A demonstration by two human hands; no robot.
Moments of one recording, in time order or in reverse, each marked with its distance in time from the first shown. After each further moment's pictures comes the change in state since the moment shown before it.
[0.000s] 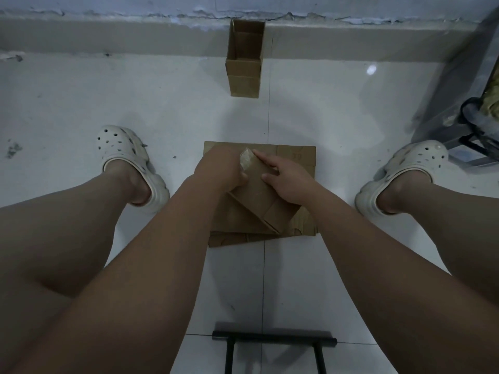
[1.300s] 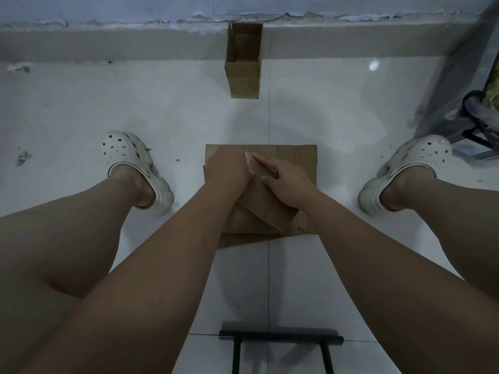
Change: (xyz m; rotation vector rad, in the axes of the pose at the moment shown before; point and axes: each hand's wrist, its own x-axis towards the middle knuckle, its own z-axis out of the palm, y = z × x) left_hand 0.003 0.017 0.010 -0.064 0.120 -0.158; right_hand -0.001 0.003 0.011 0.041 0.053 -0.027
